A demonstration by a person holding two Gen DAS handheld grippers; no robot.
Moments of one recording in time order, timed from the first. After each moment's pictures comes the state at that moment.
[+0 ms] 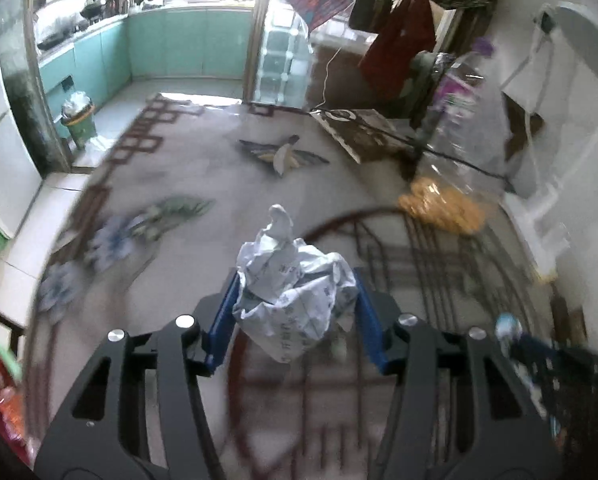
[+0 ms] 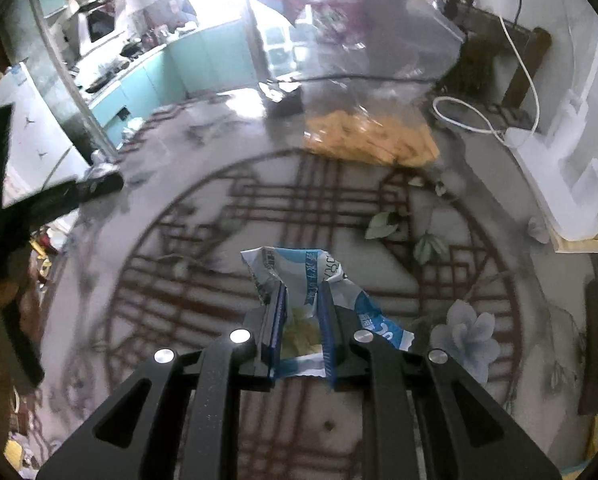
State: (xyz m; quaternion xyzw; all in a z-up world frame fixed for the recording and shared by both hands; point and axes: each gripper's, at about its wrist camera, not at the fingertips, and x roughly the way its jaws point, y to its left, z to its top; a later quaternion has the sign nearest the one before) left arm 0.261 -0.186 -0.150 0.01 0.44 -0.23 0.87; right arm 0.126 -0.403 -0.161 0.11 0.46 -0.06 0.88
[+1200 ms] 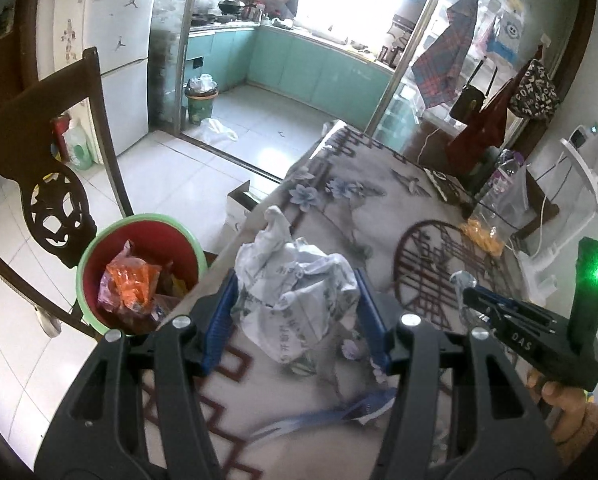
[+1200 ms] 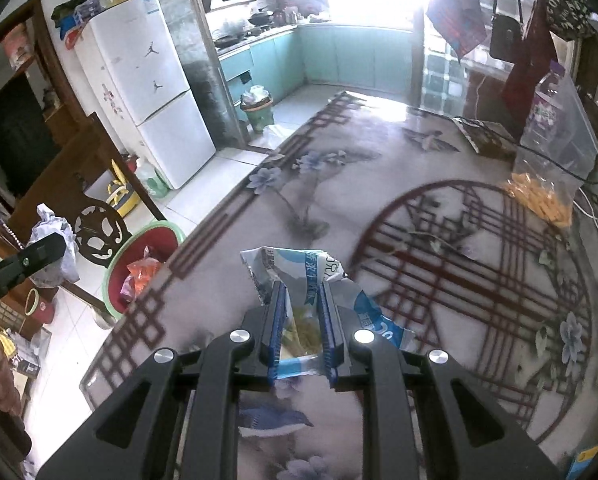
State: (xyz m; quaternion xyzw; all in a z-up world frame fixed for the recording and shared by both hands) left arm 0.084 0.093 -0.077 -0.12 0.40 -0.07 0.91; right arm 0.096 -0.164 -0.110 0.03 0.45 0.11 0.89
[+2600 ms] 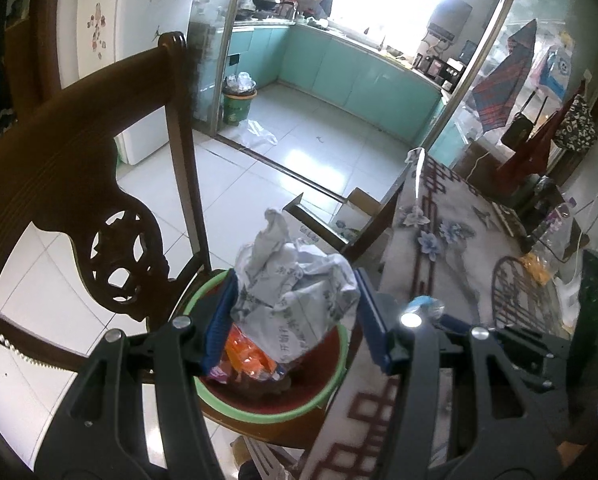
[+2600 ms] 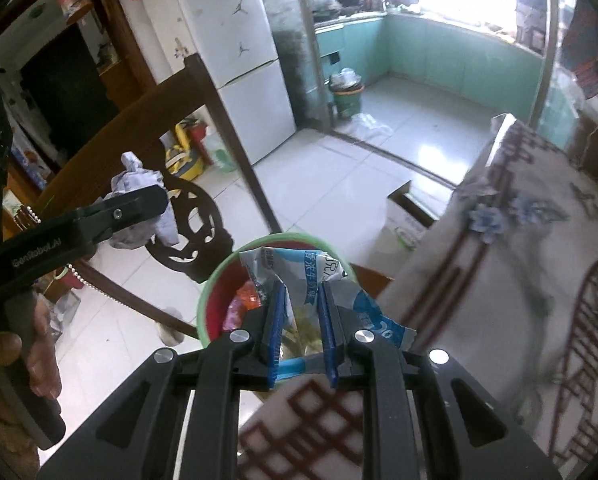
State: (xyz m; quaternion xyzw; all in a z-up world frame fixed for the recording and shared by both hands) left arm 0.181 0.301 -0.104 -0.12 0.41 -0.05 0.90; right arm 0.178 0.118 -0.142 -0.01 0.47 0.22 0.86
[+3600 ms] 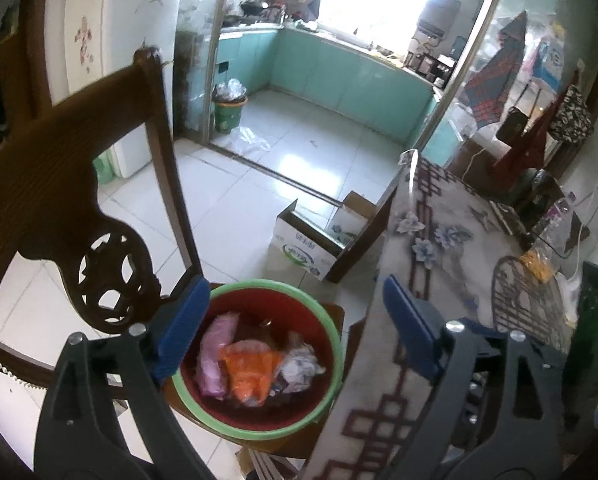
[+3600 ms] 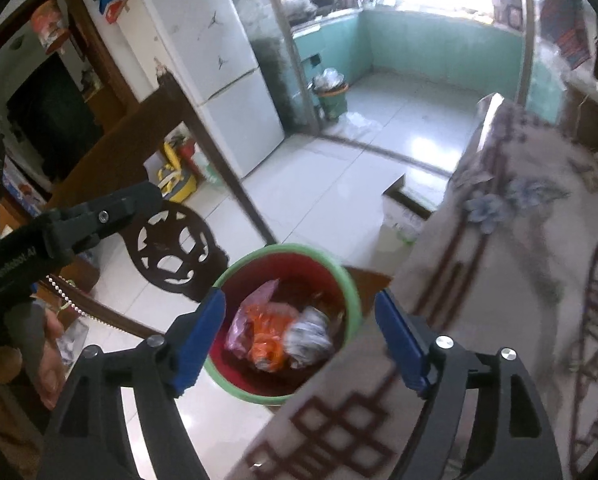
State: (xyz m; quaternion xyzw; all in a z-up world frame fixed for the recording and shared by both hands) left arm 0.194 0.275 -0.092 -0.10 0.40 -0.06 0.91; right arm 0.172 0.088 -0.130 0.03 0.44 0.18 0.88
